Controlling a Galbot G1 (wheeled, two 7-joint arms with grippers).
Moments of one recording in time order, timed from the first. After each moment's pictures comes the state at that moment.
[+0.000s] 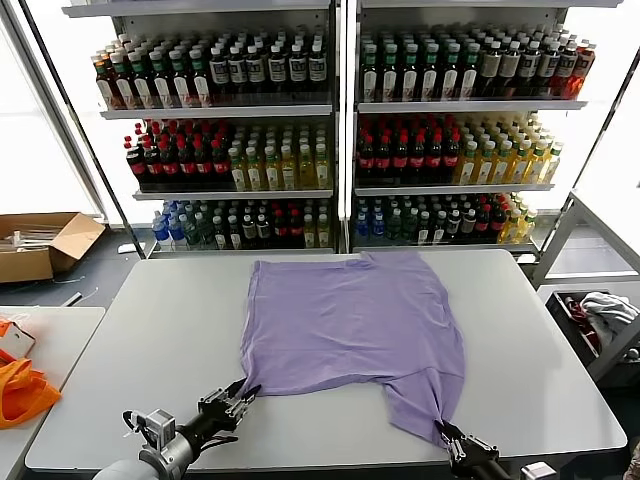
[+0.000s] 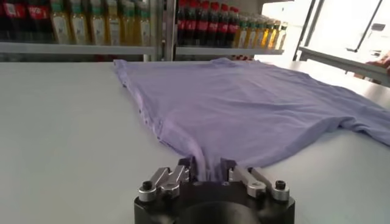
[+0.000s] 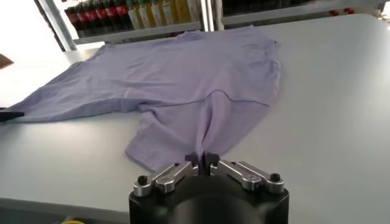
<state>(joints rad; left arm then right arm) 1.47 -1.05 -0.45 -1.90 -0.47 0.34 0.26 -1.79 1.19 0.67 2.15 0.46 -0.42 -0.19</state>
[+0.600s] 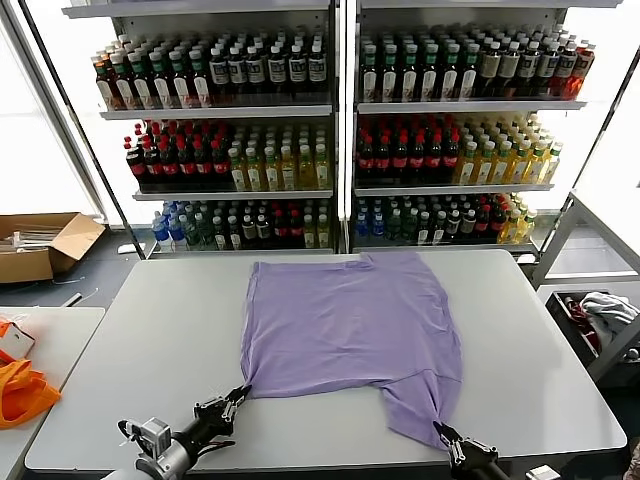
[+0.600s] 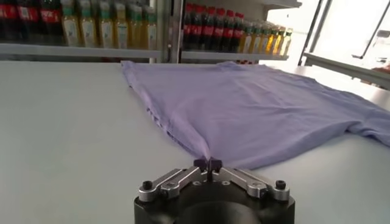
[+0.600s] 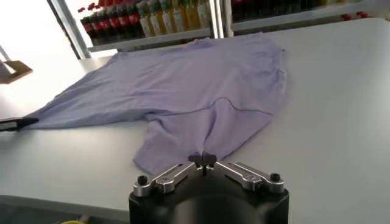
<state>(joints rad) 1.52 -1.06 -0.48 -1.92 -0.48 0.32 0.25 -1.89 1.19 0.72 2.22 0.50 -0.34 -0.29</state>
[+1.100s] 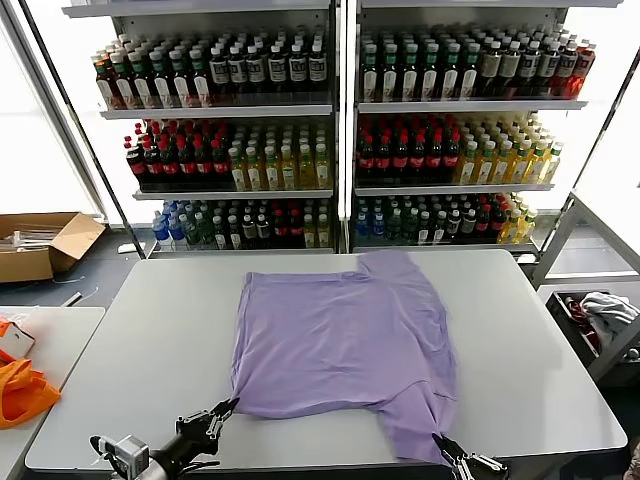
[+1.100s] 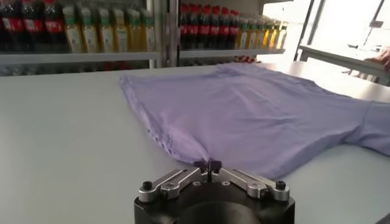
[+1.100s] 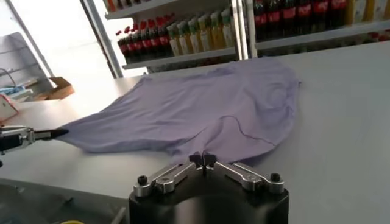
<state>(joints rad) 1.71 -1.02 -0.61 -2.12 -0.47 0.34 0.25 -2.07 1.19 0.83 2.32 0.54 -0.24 -0.38</state>
